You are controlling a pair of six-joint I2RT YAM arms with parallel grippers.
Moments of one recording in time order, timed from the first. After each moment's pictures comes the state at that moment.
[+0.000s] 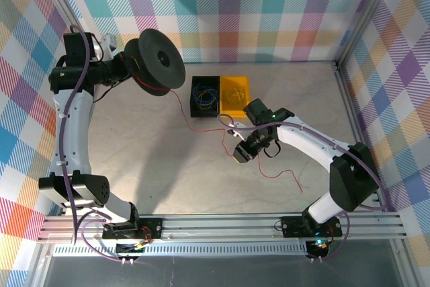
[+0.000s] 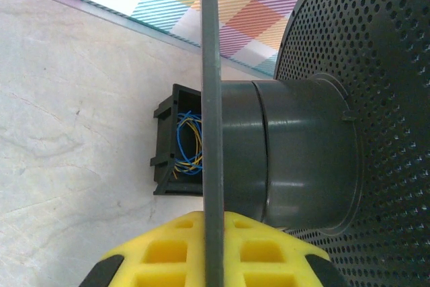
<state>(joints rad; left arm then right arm) 0.10 1.52 1.86 -1.02 0.52 -0.40 0.62 1.54 1.13 -0.89 -0.45 -0.22</state>
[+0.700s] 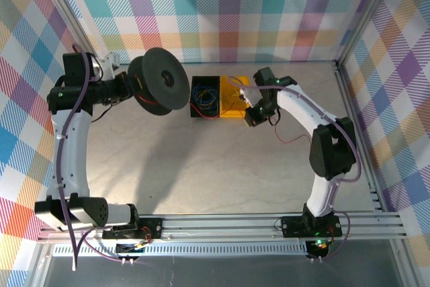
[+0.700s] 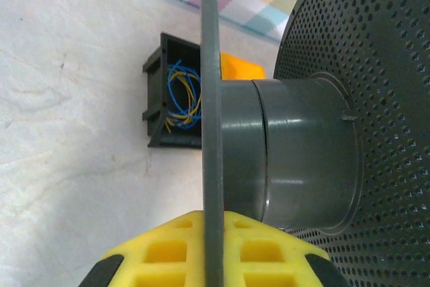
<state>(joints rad) 0.12 1.31 1.61 -1.05 0.61 -0.30 0.38 1.88 1.60 -1.04 -0.30 -0.20</state>
